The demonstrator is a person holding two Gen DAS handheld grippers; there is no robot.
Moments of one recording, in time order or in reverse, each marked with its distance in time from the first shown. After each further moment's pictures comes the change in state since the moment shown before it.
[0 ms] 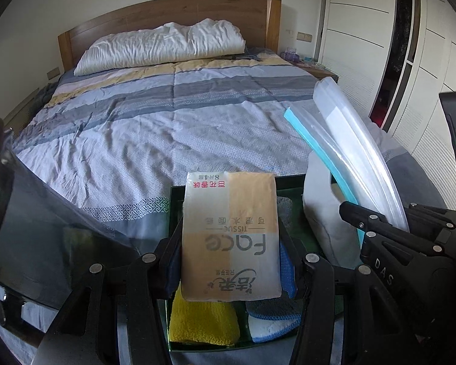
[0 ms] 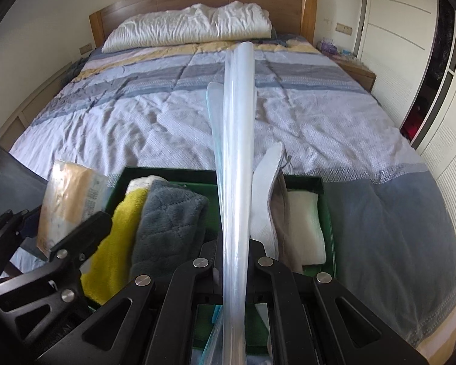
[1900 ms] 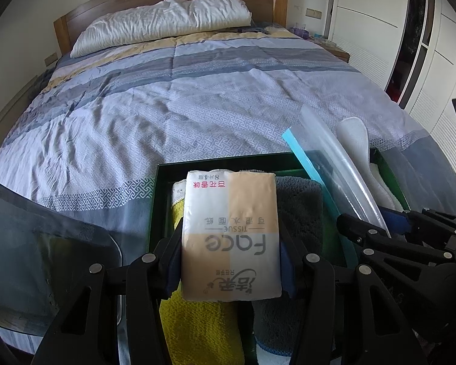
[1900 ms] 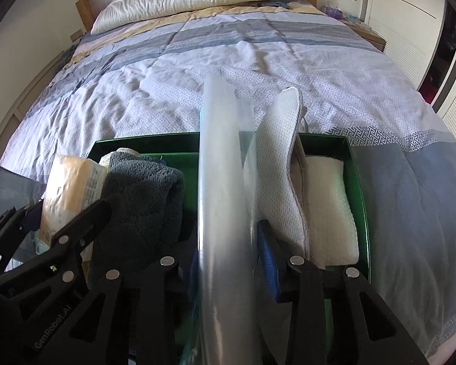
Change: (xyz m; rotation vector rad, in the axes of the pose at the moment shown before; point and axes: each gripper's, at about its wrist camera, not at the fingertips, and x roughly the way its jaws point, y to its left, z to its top) left arm 0.058 -0.005 -0.010 0.002 0.103 0.037; right arm 0.074 -0.015 -0.002 0.061 0.119 0.054
